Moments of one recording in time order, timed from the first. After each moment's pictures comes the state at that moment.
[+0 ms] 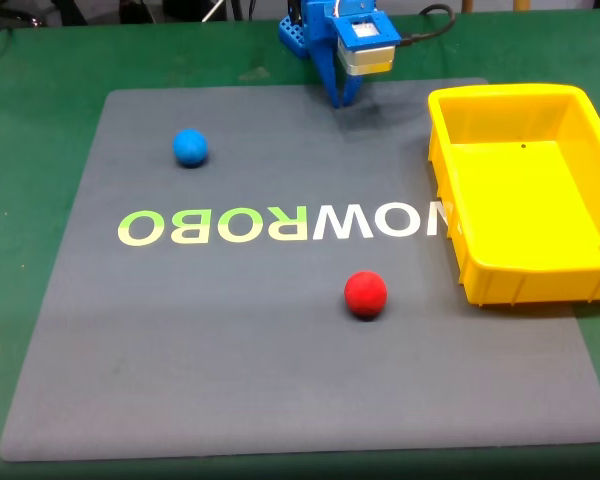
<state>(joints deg) -4.7 189.8 175.9 78.3 -92.8</state>
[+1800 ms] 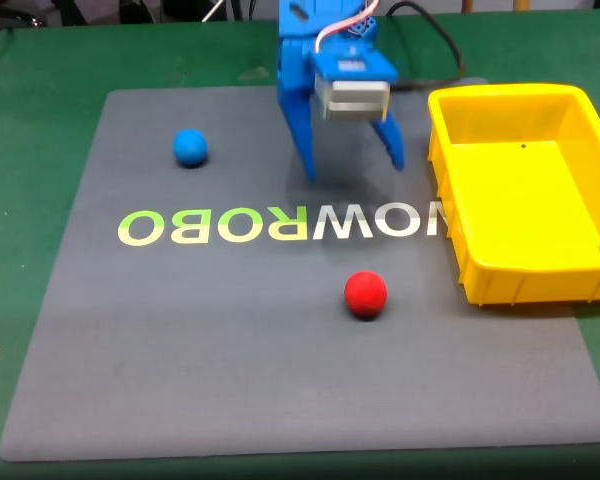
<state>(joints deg) 3.3 91.1 108.4 26.6 -97.5</state>
